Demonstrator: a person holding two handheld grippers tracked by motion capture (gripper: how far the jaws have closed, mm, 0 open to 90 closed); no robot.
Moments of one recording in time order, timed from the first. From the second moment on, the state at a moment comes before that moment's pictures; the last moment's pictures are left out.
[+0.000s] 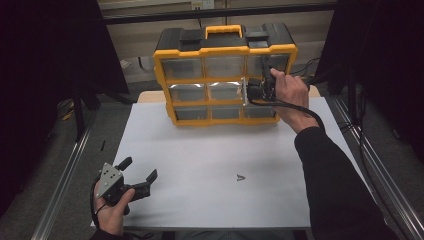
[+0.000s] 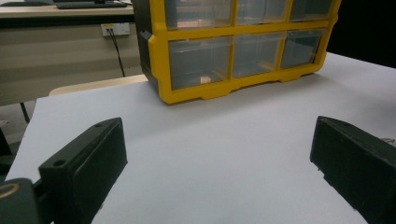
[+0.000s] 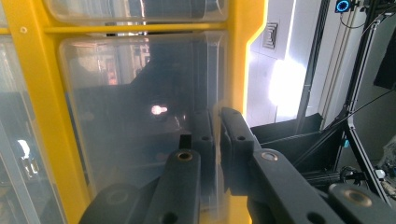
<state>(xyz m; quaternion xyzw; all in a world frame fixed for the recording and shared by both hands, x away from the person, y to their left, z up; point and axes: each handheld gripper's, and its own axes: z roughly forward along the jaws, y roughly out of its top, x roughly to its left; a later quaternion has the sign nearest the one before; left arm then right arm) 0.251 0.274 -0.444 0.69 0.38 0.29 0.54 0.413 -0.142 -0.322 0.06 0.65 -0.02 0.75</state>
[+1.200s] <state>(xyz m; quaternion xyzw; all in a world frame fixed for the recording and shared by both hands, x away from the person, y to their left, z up) 0.249 0.273 -0.442 0.69 0.38 0.29 0.55 0.389 -0.143 -0.323 0.05 0.65 -0.02 0.76</state>
